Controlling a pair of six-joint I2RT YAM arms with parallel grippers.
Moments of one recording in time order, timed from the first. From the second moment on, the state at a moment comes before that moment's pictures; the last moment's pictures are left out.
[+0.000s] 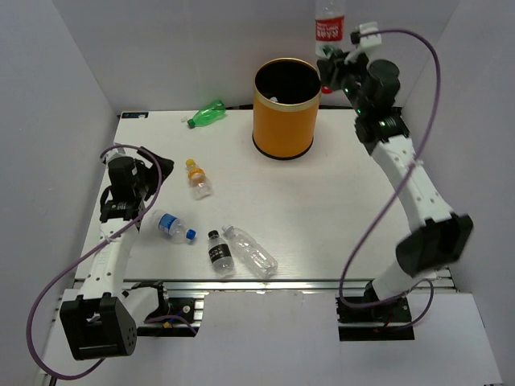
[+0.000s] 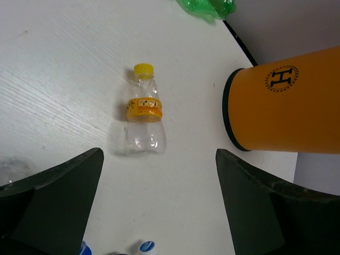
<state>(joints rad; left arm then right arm) 0.08 1.03 0.81 -0.21 0.04 -0.77 0.31 1.49 1.58 0.02 -0.08 0.05</state>
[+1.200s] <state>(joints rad) 0.08 0.91 0.77 -0.53 -0.04 -0.91 0.87 1.38 1.27 -0.25 -0.23 0.02</state>
